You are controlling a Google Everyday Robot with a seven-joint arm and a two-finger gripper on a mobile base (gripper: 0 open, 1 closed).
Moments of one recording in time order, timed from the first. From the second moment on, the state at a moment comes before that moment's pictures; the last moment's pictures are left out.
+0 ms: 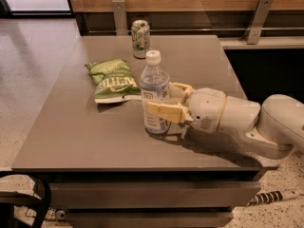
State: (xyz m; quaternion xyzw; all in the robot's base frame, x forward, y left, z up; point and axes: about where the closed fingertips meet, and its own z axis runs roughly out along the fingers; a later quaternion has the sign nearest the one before) arm 0.494 -0.020 0.893 -0.37 0.61 0.40 0.57
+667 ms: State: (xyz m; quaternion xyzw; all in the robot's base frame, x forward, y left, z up) arm 0.493 -0.020 0.892 -0.37 0.62 0.39 0.57
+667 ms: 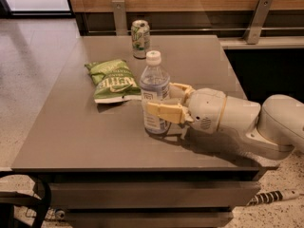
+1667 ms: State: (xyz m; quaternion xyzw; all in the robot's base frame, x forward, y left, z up) arm 0.493 -0.019 0.893 -0.37 0.62 0.39 0.57
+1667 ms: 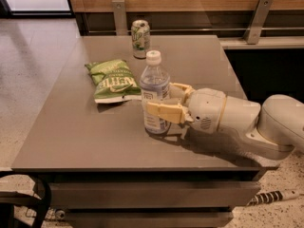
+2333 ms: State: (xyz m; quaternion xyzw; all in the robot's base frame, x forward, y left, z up) arm 0.492 -0.017 0.894 -0.37 0.62 0.39 0.57
